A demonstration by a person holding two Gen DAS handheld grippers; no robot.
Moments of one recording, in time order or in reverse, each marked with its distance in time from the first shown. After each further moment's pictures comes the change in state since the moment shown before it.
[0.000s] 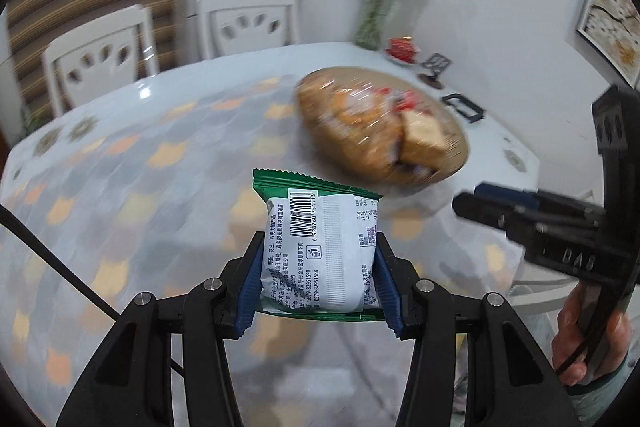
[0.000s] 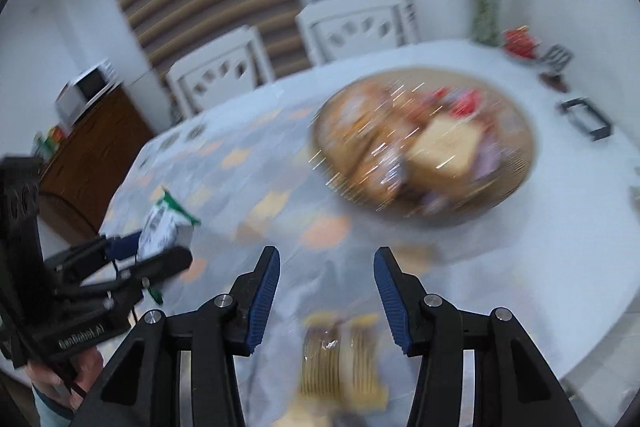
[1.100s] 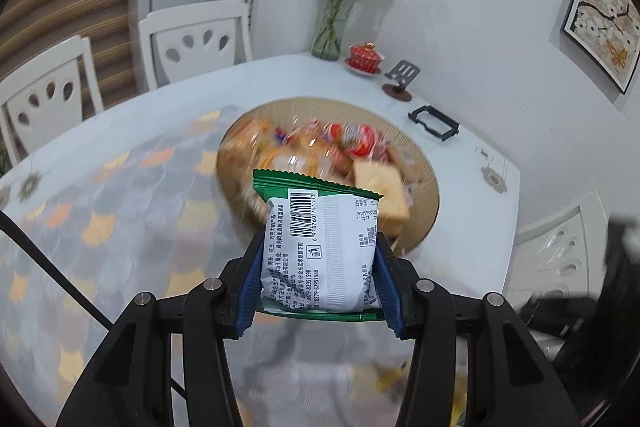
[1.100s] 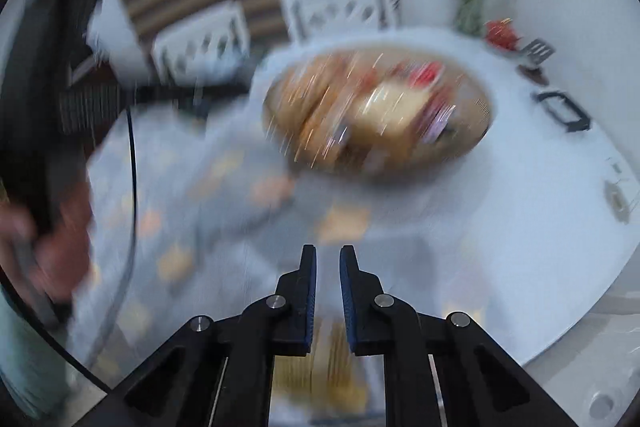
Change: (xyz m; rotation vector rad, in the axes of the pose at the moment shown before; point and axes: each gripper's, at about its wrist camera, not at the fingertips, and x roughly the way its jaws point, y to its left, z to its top) left arm 0.052 -0.041 0.071 0.053 0.000 -0.088; right arm -0.021 -0.043 -0.022 -0.041 0.048 -0.047
